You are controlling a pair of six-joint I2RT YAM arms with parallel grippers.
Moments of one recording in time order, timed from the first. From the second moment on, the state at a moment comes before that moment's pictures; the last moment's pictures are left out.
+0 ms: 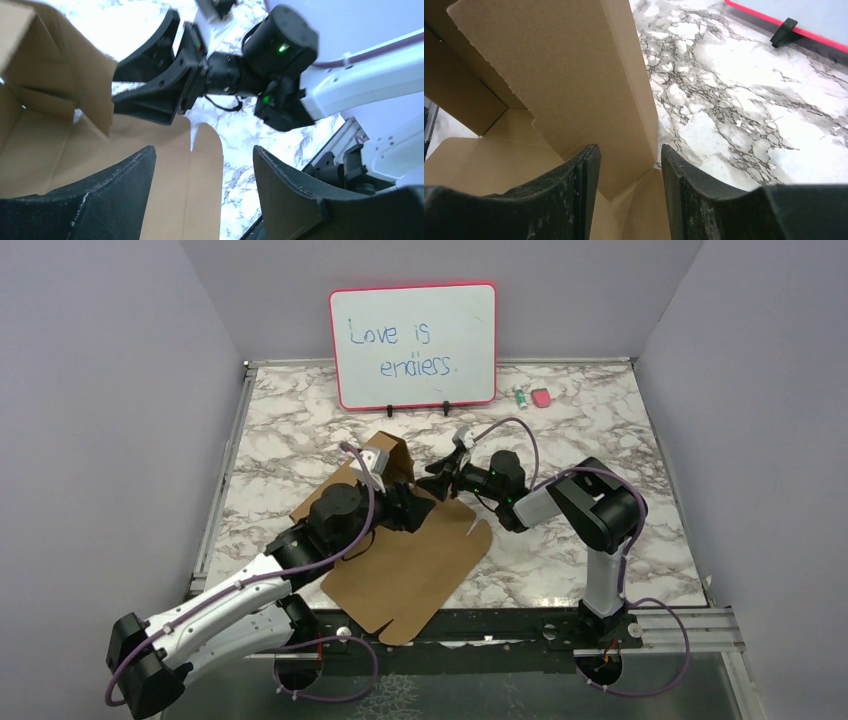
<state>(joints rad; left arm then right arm) -0.86 0.81 0.55 0.04 -0.08 -0.55 0.62 1.95 0.72 1.20 -0.54 0.18</state>
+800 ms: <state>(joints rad) -0.32 1.14 1.09 -0.38 -0.06 -0.38 0.62 1.97 0.75 1.17 -0.60 0.14</state>
